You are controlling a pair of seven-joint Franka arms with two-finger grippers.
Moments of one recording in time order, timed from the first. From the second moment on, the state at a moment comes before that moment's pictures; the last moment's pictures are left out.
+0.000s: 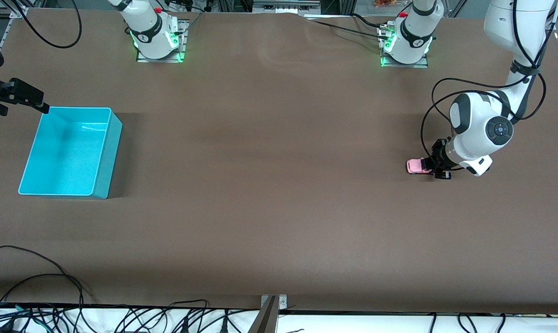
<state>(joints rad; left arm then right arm) -0.03 0.37 0.08 -2.23 -0.06 2.53 -1.49 -0.05 0.04 -0.01 -1.53 0.02 1.54 -0.12</state>
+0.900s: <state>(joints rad) -0.21 0.36 0.05 -2.15 -0.06 2.46 -1.76 -0.05 0.04 -0.01 -1.53 0.02 1.54 -0.12</state>
